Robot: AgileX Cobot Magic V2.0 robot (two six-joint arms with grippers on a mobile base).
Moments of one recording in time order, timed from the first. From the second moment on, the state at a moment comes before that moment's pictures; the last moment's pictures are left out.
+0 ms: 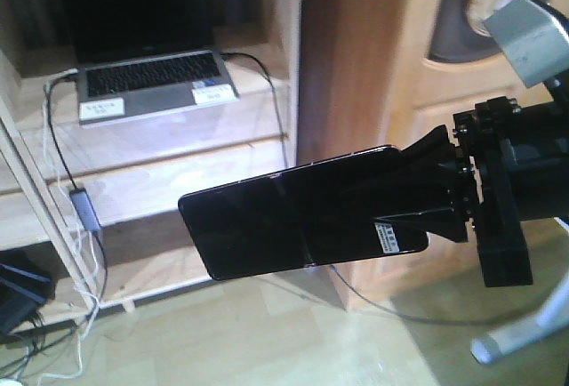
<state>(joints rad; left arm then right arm) 0.04 -0.01 0.03 -0.03 0.18 0.15 0.17 1.15 -1.05 1.13 1.23 -1.13</state>
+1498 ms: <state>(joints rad) 0.04 -0.01 0.03 -0.03 0.18 0.15 0.17 1.15 -1.05 1.13 1.23 -1.13</state>
